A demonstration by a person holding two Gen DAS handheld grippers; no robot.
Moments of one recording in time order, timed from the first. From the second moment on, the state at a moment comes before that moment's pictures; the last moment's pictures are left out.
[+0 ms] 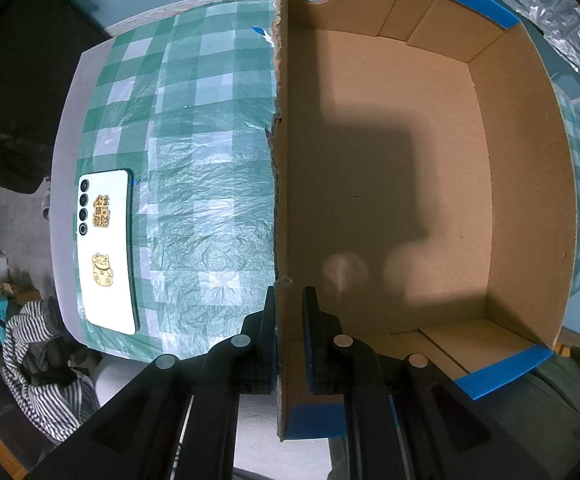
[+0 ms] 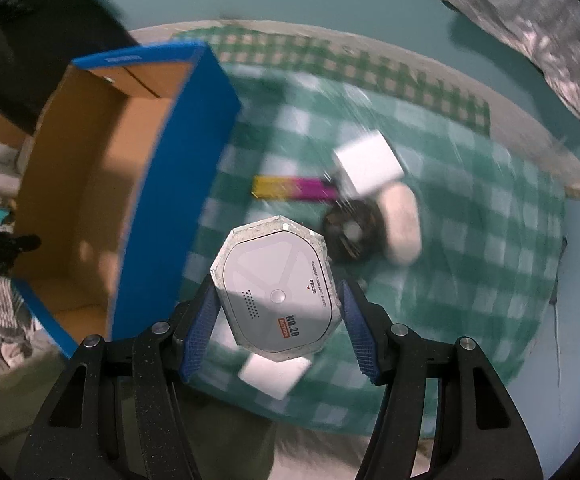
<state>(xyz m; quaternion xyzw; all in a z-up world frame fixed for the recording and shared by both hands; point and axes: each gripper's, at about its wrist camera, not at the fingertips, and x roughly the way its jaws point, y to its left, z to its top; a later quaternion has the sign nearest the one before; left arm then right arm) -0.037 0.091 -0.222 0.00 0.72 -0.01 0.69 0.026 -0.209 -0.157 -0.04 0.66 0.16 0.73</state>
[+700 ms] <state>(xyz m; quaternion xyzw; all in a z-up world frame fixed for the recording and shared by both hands) -0.038 0.092 -0.222 0.00 0.72 0.00 0.69 0.084 -0.083 -0.146 -0.14 0.64 0.24 0.72</state>
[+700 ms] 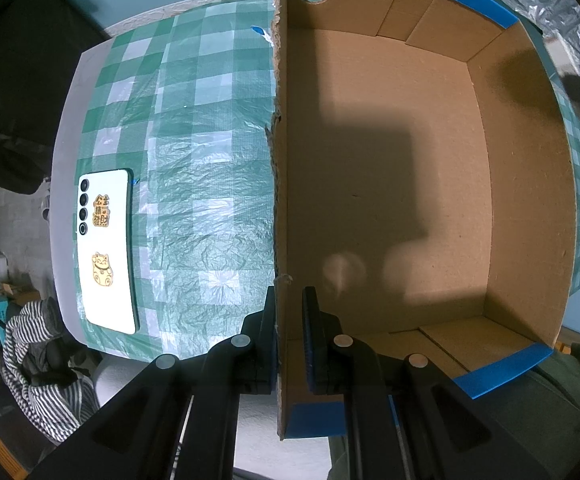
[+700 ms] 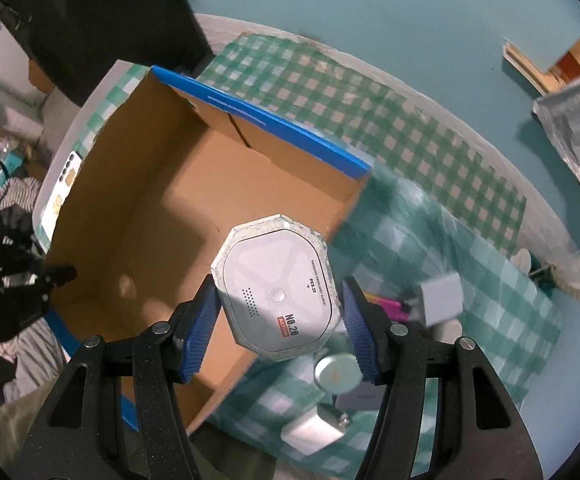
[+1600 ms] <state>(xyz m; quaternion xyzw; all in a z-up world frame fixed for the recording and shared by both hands) -0.038 0.097 -0.223 -0.01 0.72 -0.01 0.69 0.109 -0.039 -0.211 -0.20 0.67 0.23 0.68</state>
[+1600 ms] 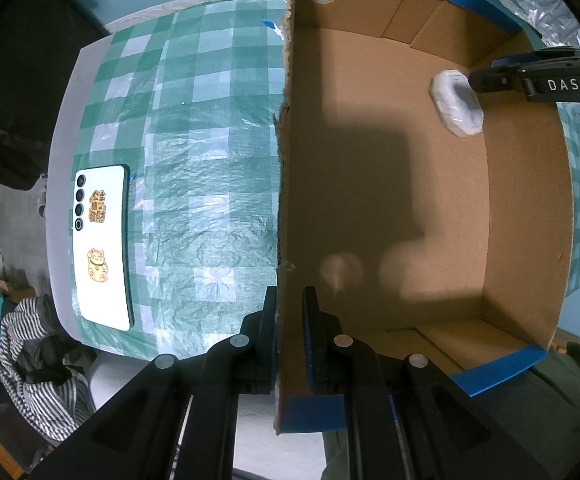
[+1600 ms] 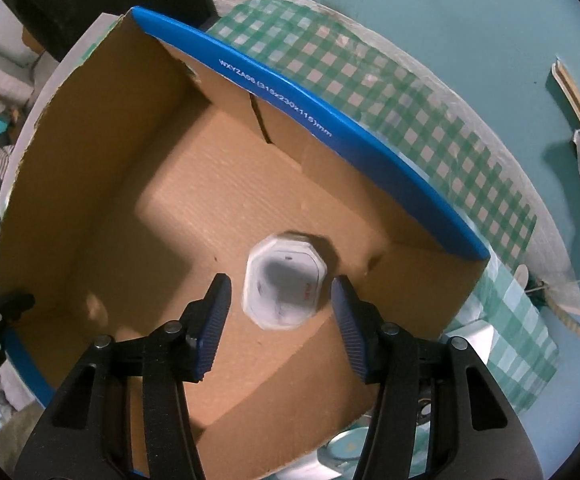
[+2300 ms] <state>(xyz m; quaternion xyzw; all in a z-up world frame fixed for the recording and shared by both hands) -0.041 0.099 -0.224 -0.01 0.72 0.00 0.69 0.090 -0.082 -0.146 -0.14 0.63 0.23 0.73</state>
